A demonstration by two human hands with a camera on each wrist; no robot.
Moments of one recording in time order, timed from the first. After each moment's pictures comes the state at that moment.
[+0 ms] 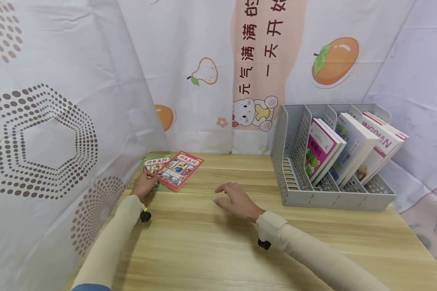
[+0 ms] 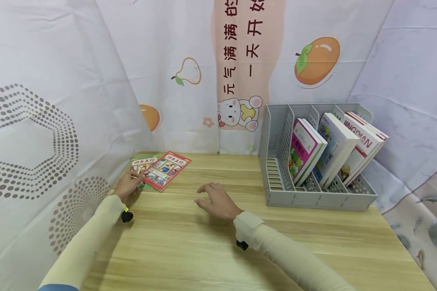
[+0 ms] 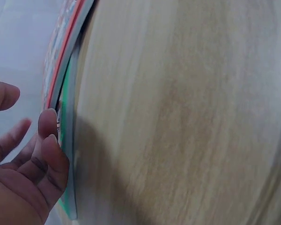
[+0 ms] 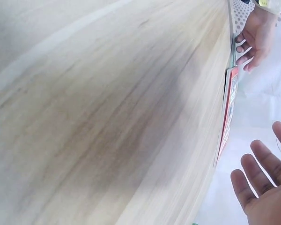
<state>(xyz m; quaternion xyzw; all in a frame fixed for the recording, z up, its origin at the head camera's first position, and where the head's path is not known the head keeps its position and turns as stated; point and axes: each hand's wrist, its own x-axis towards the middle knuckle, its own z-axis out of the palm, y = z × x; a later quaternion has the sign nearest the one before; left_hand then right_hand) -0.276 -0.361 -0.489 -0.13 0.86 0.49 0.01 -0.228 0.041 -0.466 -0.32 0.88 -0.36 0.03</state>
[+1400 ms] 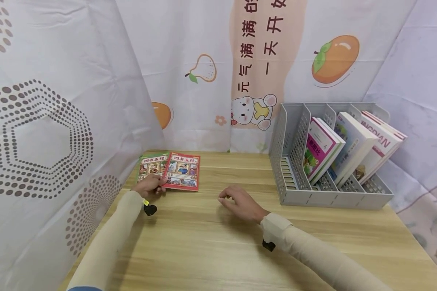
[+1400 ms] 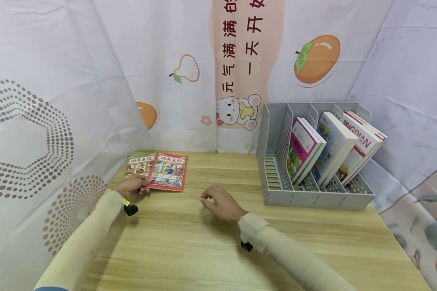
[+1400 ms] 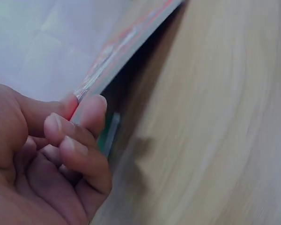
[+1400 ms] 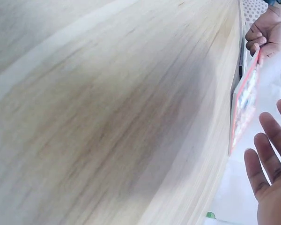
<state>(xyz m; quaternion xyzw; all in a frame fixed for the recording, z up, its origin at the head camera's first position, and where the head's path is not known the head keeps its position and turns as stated) -0.282 -0.334 -0.474 -0.11 0.73 0.64 0.21 -0.230 0.058 -0.470 -0.34 0.87 -0.35 0.02</state>
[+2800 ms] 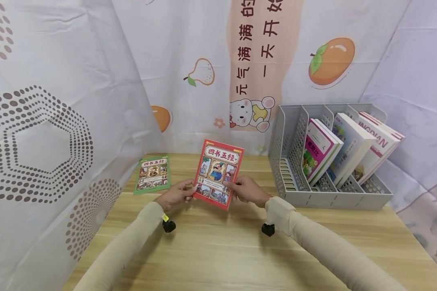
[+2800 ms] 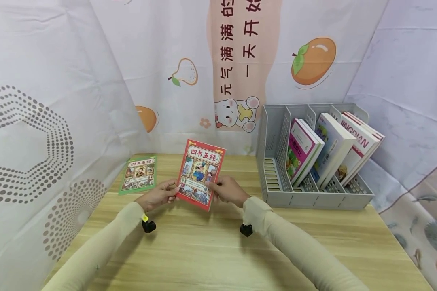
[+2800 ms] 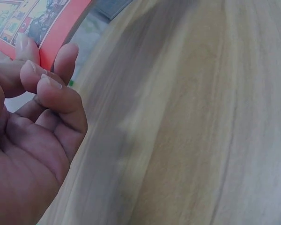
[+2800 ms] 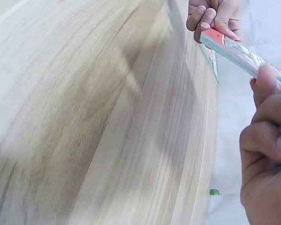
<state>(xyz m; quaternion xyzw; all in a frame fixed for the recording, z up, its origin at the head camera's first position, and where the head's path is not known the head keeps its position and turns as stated) -0.261 -0.240 -0.487 0.10 0.69 0.68 0.23 -0.263 0.076 -0.438 -0.19 0.81 -0.53 0.18</state>
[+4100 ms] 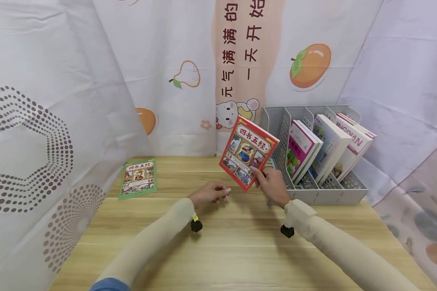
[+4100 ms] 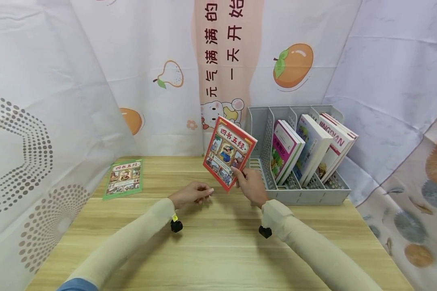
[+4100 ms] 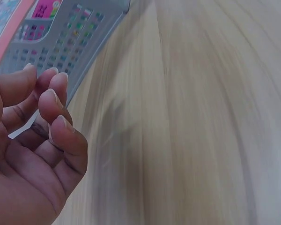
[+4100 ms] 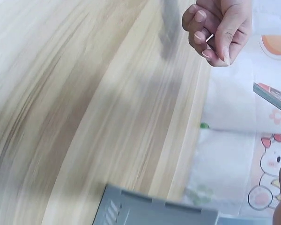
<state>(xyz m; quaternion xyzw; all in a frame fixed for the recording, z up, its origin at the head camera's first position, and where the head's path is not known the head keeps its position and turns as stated) -0.285 -0.099 -0.483 0.17 0.76 0.57 0.27 -0.244 0.164 -0.413 -0.15 0.87 -0.45 -0.13</state>
